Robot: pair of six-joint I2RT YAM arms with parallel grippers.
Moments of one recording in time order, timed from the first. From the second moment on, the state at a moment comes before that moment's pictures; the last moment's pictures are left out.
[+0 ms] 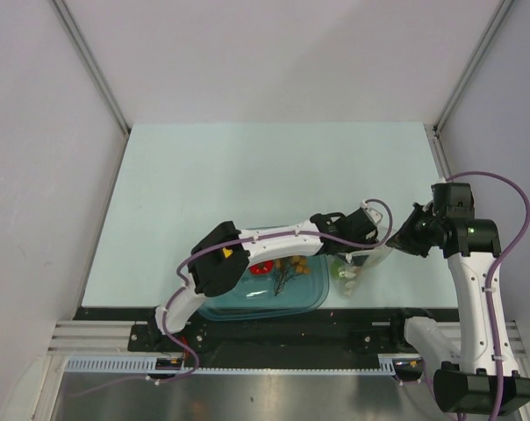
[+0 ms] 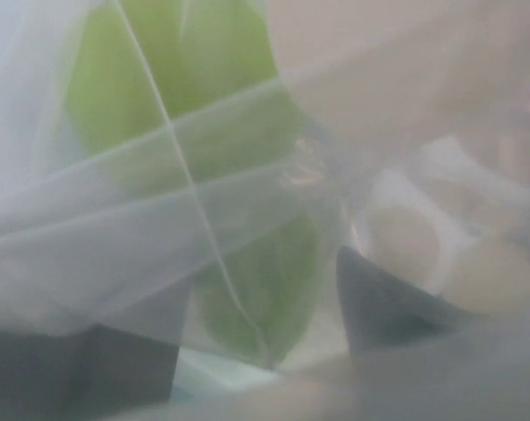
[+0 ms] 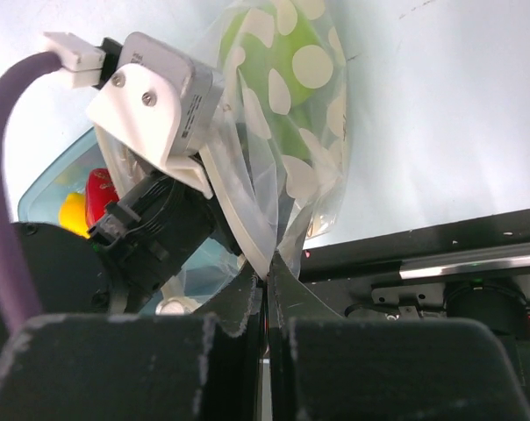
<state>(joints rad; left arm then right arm) -1.17 2.22 1.83 -0.57 -0.08 -0.42 -0.06 0.91 1.12 -1.21 -0.22 0.55</state>
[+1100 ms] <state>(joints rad) -1.14 1.97 1.85 -0.55 0.22 -0.43 -0.06 0.90 1.16 -1.25 -0.09 0.51</state>
